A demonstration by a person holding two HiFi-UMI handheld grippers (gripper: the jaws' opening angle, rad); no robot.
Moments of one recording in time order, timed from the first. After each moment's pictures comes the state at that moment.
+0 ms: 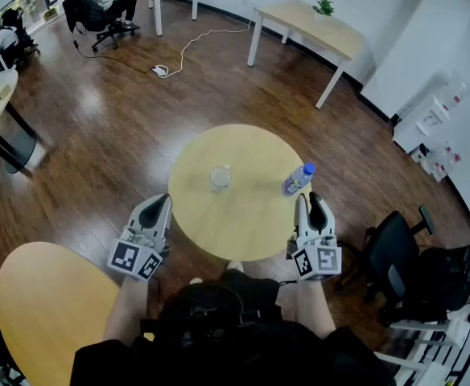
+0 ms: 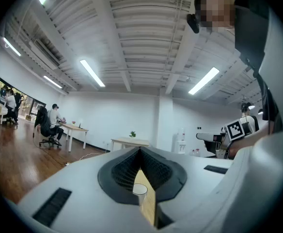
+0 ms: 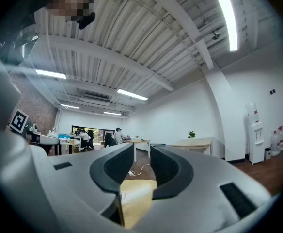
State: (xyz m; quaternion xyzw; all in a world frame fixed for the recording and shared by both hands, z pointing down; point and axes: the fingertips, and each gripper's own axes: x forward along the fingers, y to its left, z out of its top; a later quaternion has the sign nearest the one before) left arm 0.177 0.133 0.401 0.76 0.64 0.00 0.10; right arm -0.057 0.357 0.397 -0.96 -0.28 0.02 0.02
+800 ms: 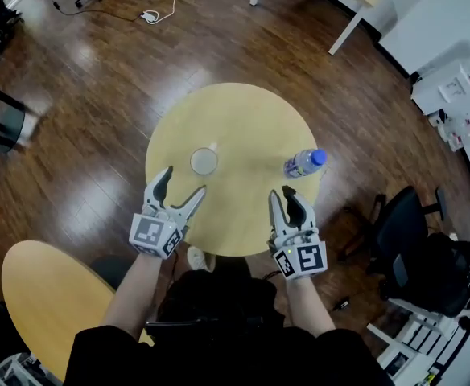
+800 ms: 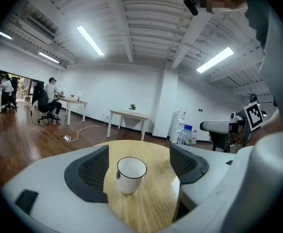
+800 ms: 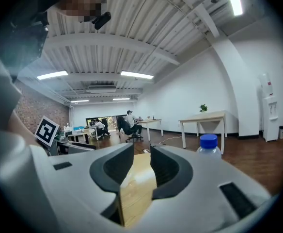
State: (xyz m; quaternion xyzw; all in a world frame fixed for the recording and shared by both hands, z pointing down) left arm 0.177 0.284 0.532 0.76 0.64 0.12 0.03; right arm 0.000 0.387 0.514 -0.97 -0.20 -0.06 0.10
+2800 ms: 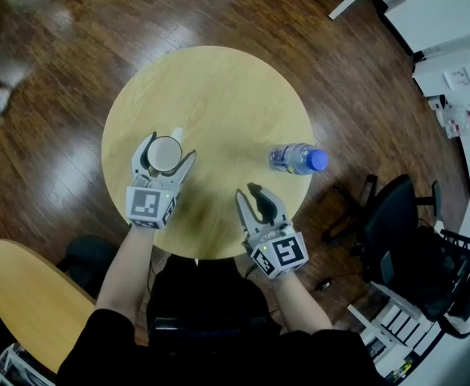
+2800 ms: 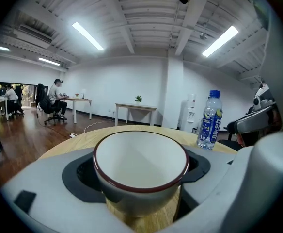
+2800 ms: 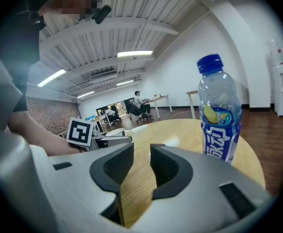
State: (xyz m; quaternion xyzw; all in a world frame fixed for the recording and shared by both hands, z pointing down) left arm 0.188 0.374 0.645 0.78 0.61 0.13 -0.03; right arm 0.007 0.393 0.630 -0.96 -0.12 -0.17 0.18
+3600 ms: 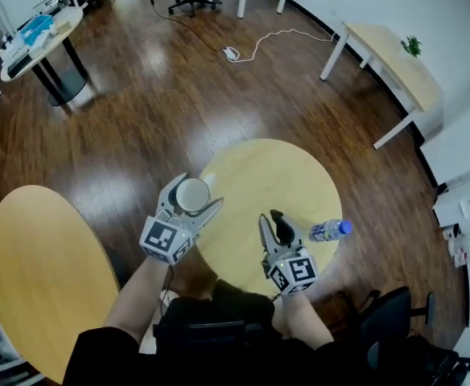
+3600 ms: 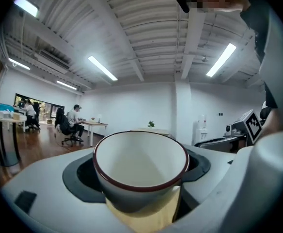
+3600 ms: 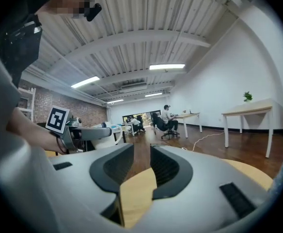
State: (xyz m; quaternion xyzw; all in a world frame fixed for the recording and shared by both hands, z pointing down) left arm 0.220 0.228 0.465 0.83 0.55 0.02 0.04; right arm 0.102 0.331 0.513 -0.99 0.02 -0.08 0.09
